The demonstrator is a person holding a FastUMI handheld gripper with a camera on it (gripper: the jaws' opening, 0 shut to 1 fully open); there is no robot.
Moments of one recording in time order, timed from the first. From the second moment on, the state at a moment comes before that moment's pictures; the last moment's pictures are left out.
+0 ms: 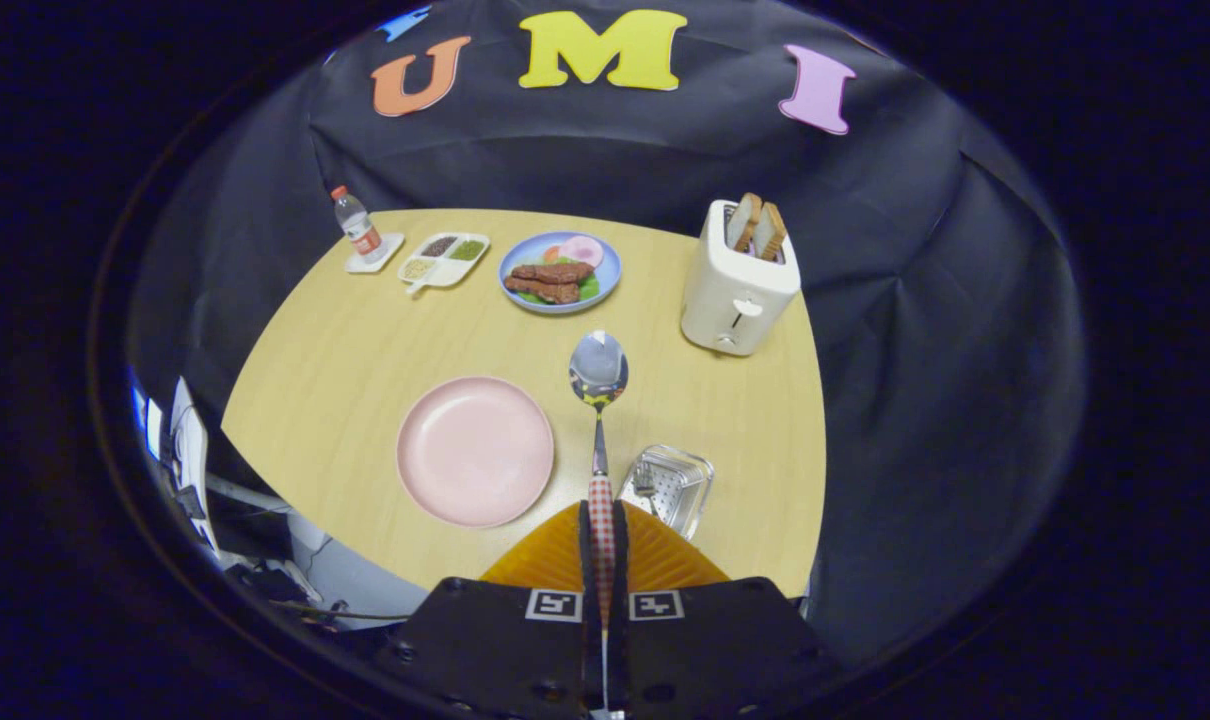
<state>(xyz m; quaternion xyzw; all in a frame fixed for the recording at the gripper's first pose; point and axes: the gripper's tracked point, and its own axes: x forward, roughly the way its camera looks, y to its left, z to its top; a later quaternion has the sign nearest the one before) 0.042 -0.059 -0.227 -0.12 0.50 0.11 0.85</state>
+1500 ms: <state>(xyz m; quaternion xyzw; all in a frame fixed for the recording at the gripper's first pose) 0.045 -0.124 -0.297 -0.13 0.74 0.08 0.66</state>
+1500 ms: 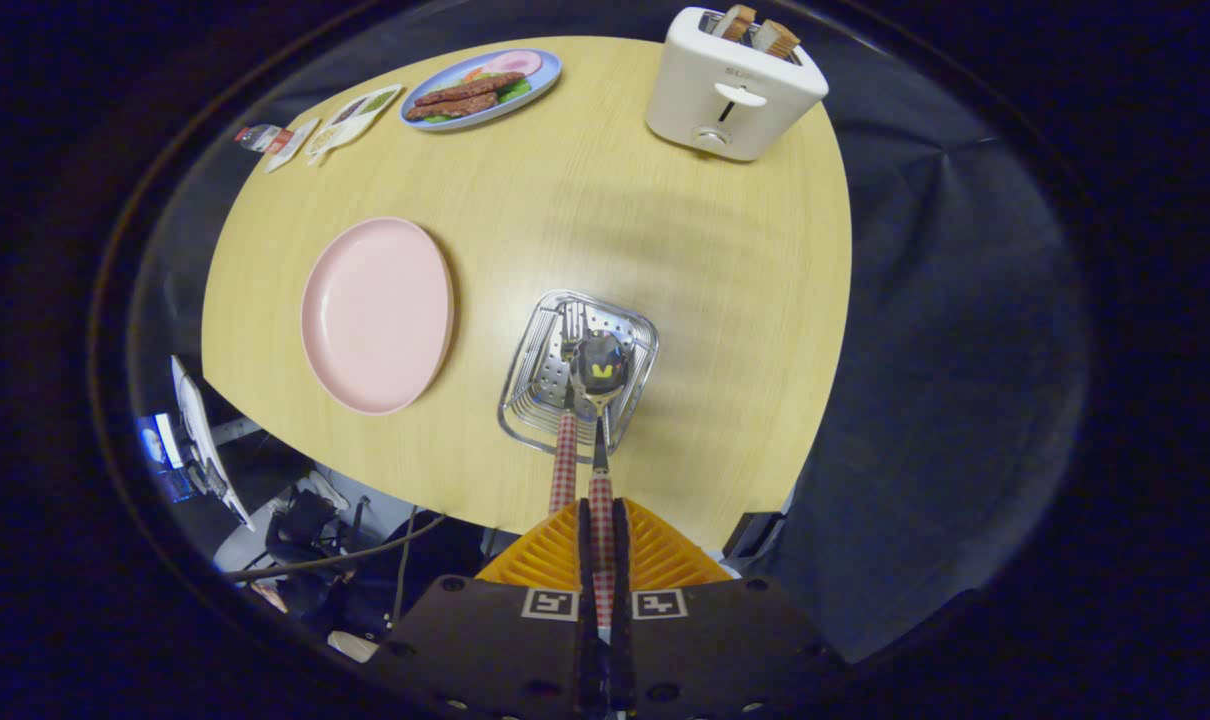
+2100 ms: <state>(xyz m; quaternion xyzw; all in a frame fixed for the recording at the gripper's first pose) 0.052 -0.112 -0.301 -0.14 0.75 0.09 0.64</state>
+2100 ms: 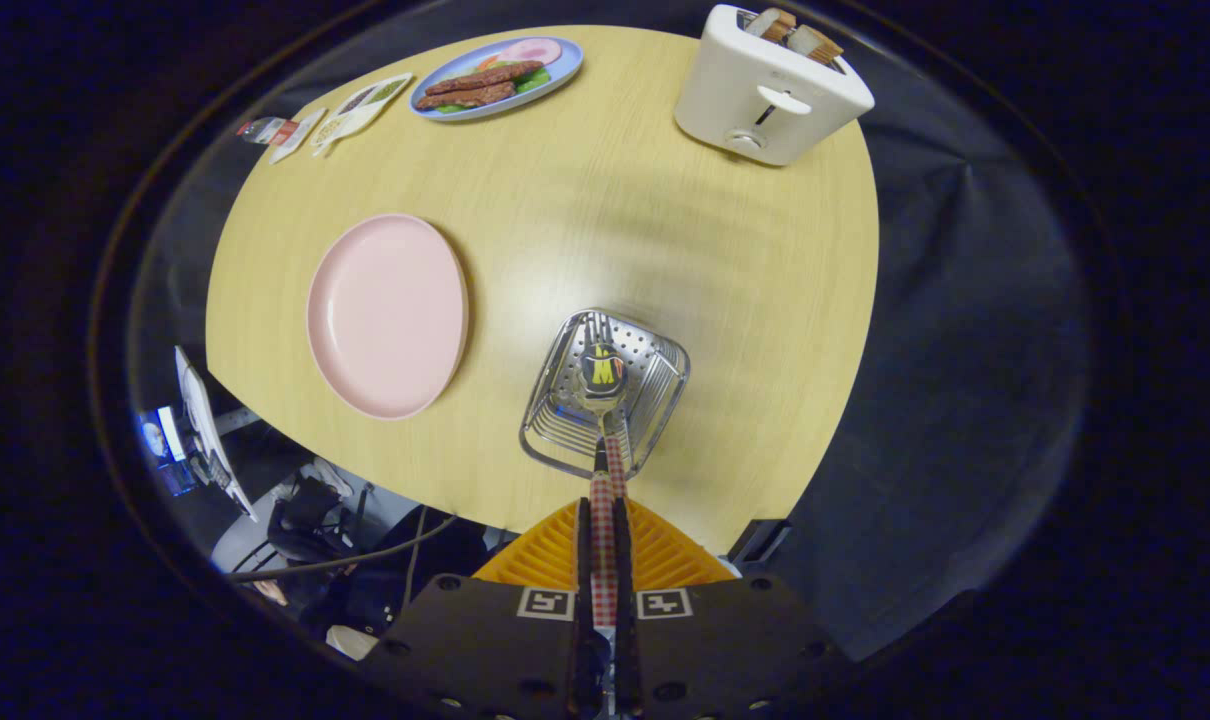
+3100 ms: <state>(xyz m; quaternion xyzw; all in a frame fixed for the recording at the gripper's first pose) 0.053 -0.051 -0.257 -0.07 0.64 0.11 0.76</state>
